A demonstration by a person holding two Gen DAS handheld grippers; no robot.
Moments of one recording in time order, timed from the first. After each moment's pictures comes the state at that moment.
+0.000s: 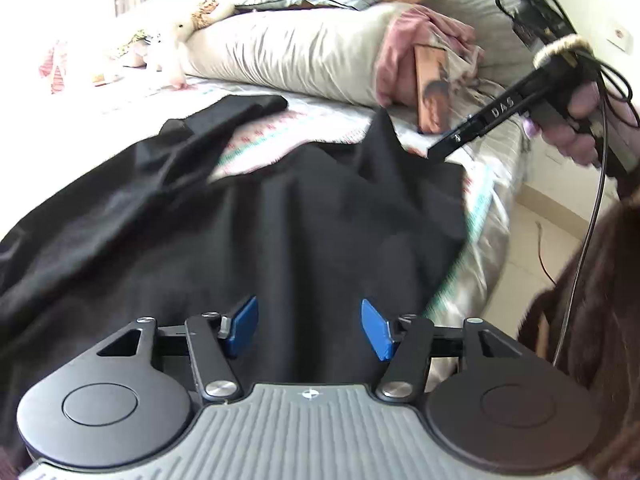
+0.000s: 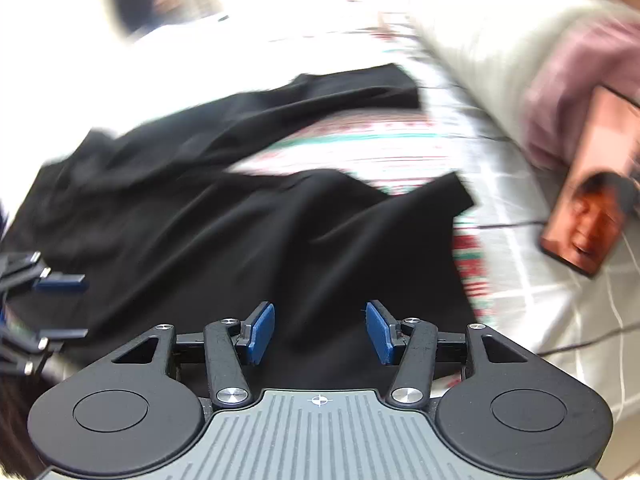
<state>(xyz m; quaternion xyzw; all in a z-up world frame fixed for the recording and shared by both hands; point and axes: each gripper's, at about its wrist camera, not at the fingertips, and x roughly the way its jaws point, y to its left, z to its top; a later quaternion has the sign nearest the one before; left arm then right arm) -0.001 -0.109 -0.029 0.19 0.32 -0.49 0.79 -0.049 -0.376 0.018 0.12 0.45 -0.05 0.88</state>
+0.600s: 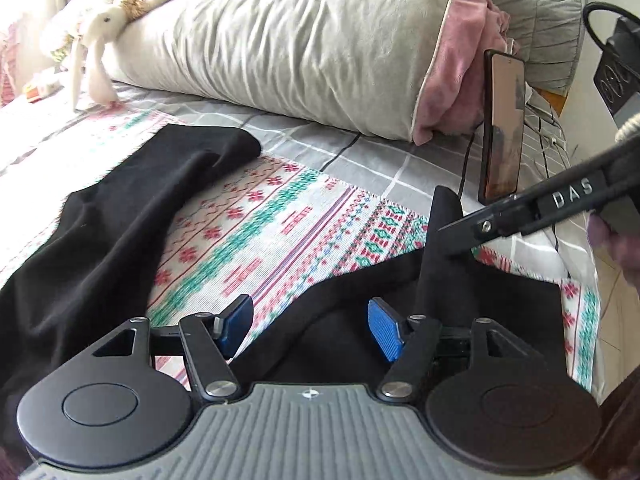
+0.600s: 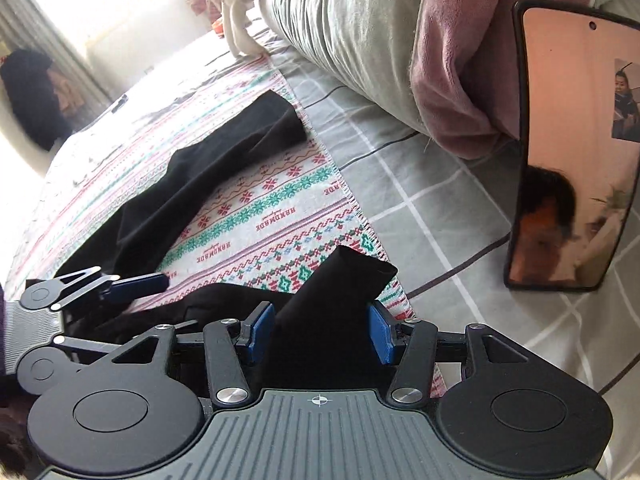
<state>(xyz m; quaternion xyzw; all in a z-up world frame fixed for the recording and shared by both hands) 0.120 -0.332 -0.053 0.22 0.35 -0.53 0.74 0.018 -0.474 -0.016 0.28 0.41 -0.14 0.86</state>
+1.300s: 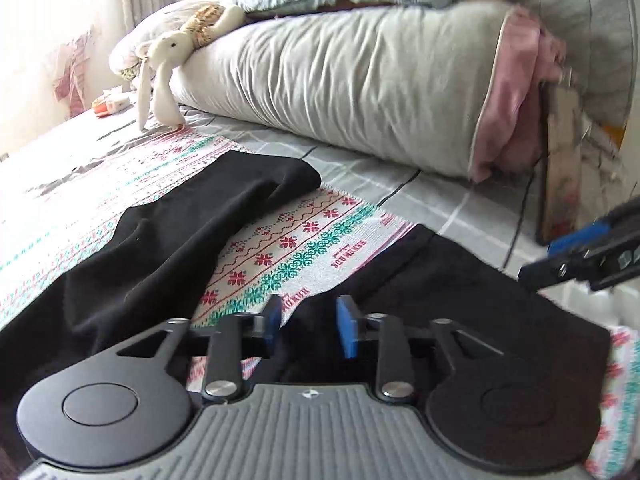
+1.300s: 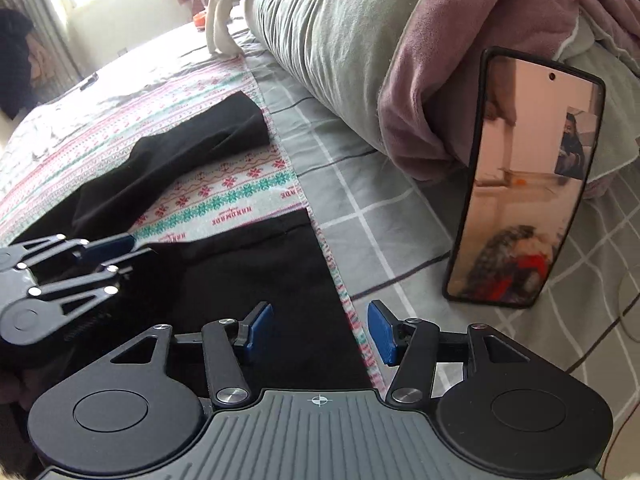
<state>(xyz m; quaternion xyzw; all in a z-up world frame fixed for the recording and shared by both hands) 0.106 -0.314 -0.042 0.18 0.30 -0.43 0.83 0.002 -0.461 -0.006 0.18 0.43 -0.21 0.86</state>
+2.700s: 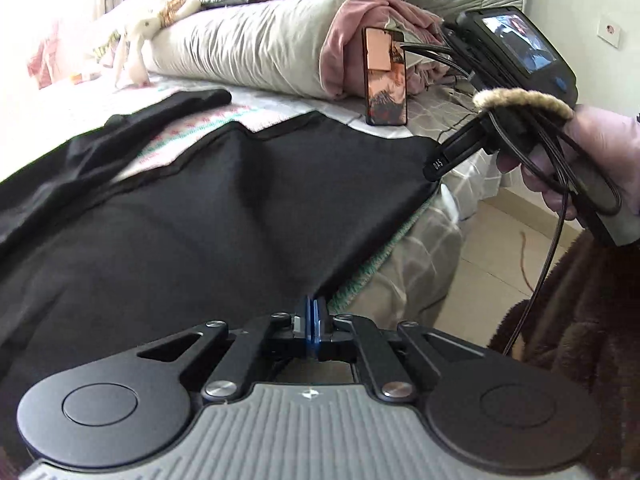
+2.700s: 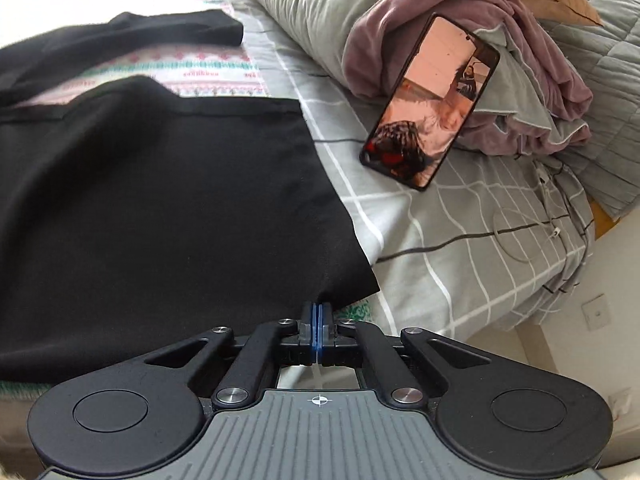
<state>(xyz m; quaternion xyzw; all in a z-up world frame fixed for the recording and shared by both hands) -0.058 -0.165 -0.075 0.17 0.32 -0.50 0.78 -0.079 -0.358 -0.040 -0.02 0.49 -0.33 0.81</state>
